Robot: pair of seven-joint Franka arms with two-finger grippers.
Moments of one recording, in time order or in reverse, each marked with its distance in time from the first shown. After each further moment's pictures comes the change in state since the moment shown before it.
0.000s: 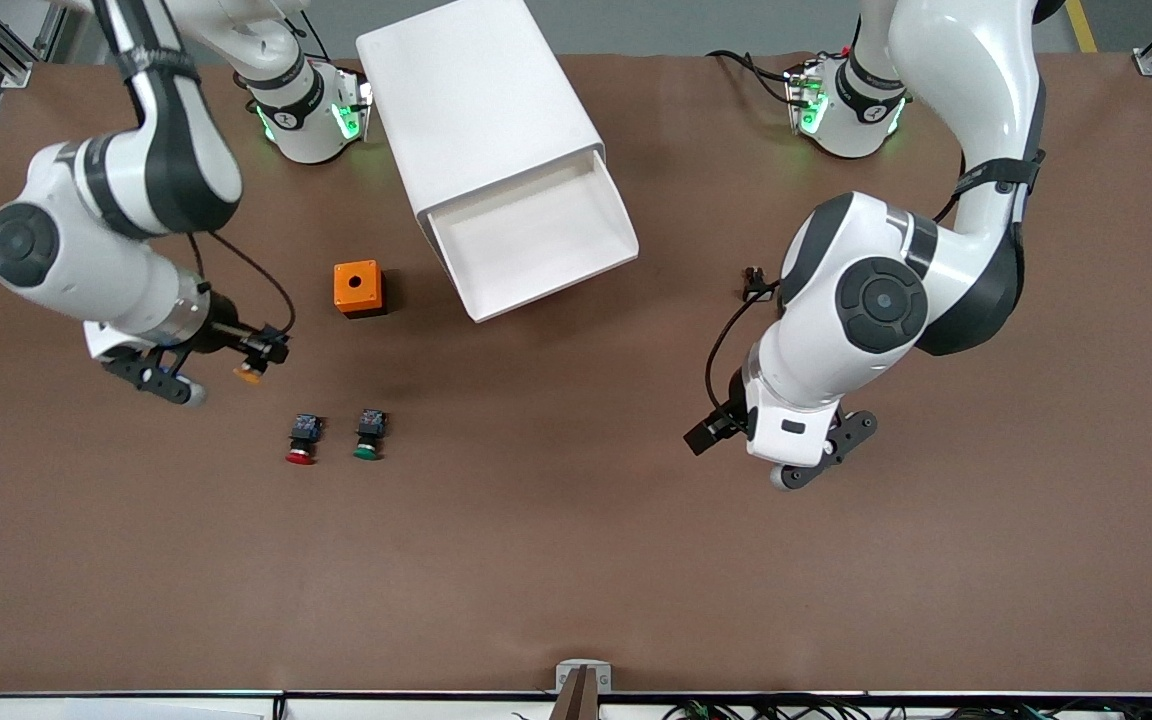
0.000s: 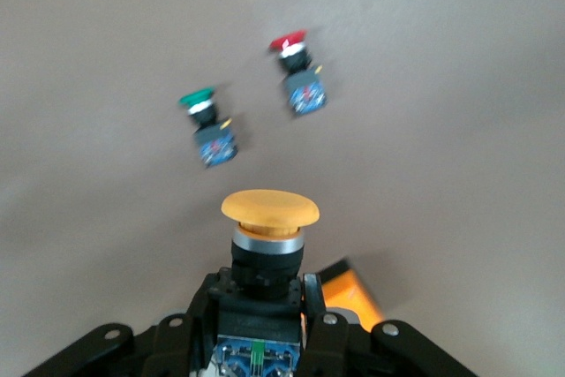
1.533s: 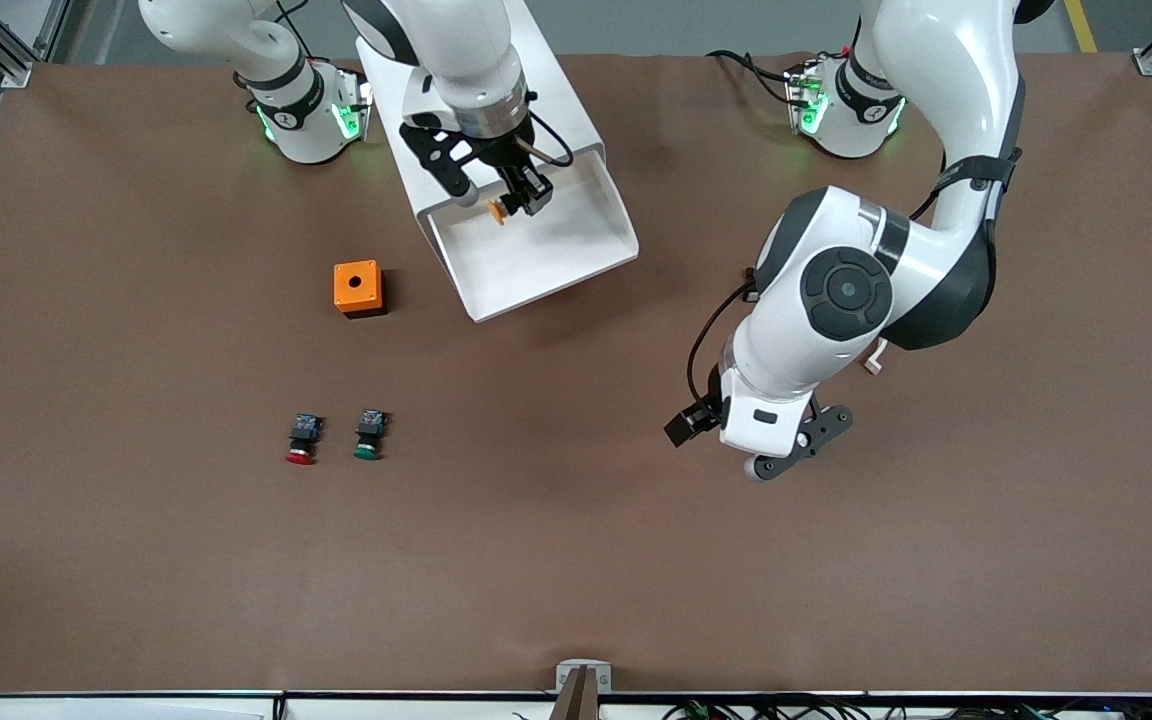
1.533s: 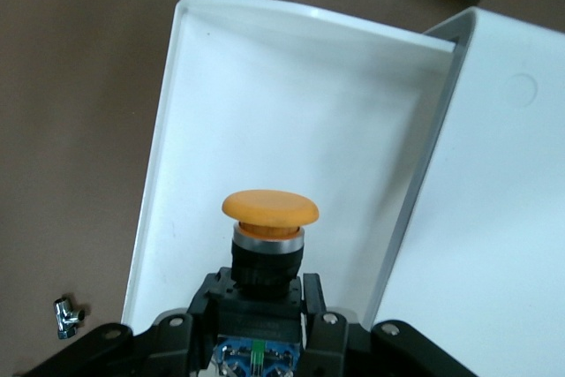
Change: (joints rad) left arm -0.025 0.001 0.000 -0.011 0.007 0.027 0.000; right arm 0.648 -0.023 0.006 0.084 -0.039 0.043 1.136
